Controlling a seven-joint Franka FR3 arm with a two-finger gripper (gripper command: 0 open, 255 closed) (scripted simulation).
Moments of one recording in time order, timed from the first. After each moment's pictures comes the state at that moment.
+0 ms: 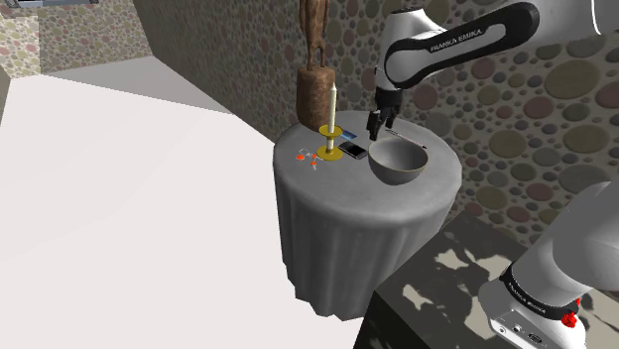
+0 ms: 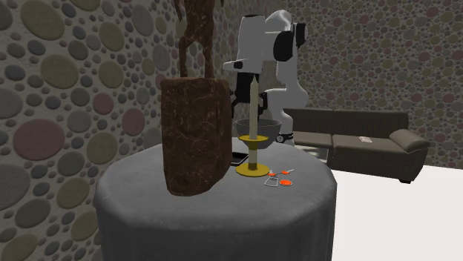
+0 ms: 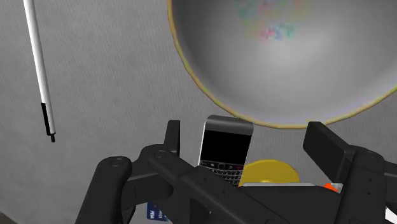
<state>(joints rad) 0.04 -0.11 -0.06 -2.18 -0.09 2.10 -0.12</state>
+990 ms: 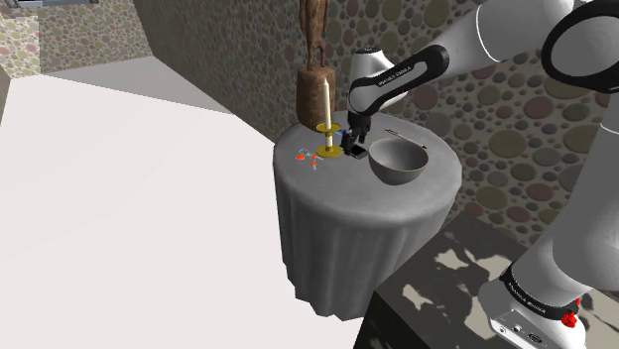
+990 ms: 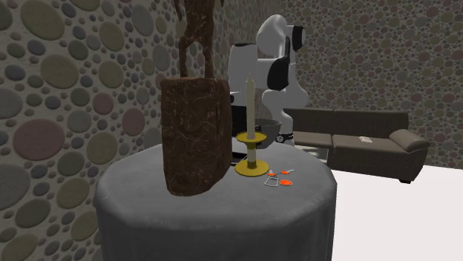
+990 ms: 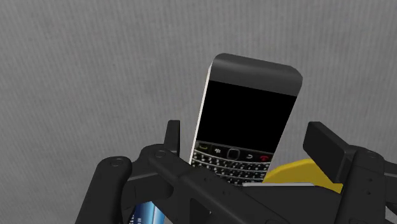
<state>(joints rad) 0.05 0.26 -0.05 -1.98 -0.05 2.28 -0.17</state>
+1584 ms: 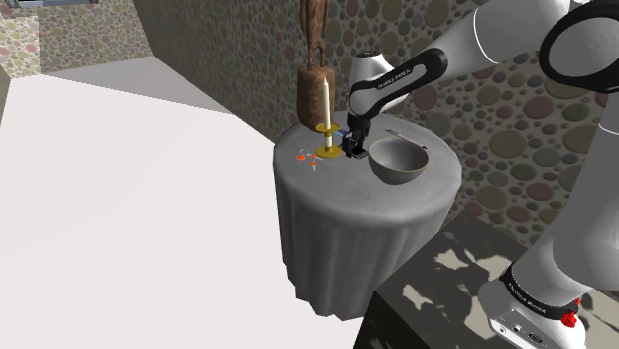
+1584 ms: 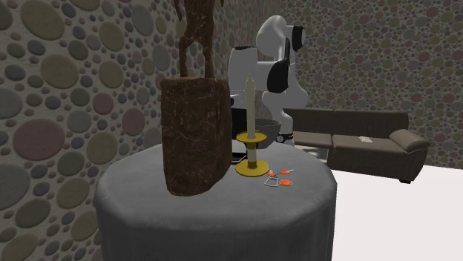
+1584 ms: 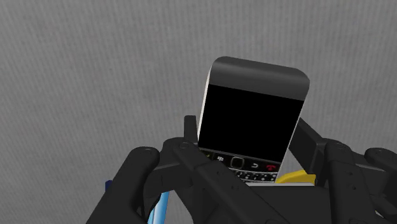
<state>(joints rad) 0.05 0.27 -0.05 -1.99 -0.05 2.30 -0.17</state>
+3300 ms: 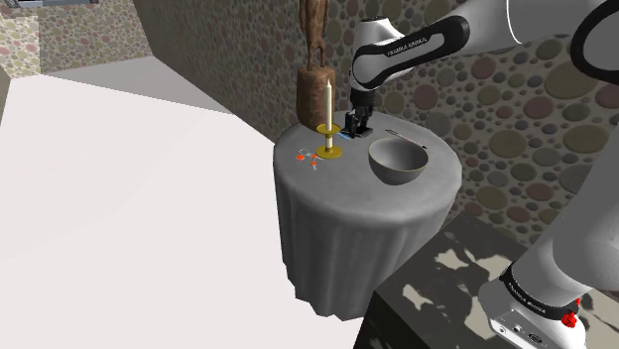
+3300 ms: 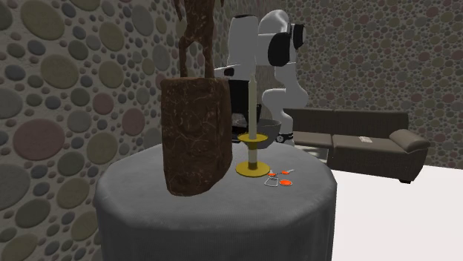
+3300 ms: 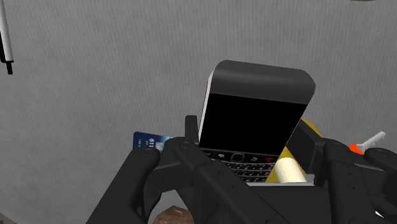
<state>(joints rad) 0.05 0.17 -0.05 -1.90 -0.05 2.11 -0.18</state>
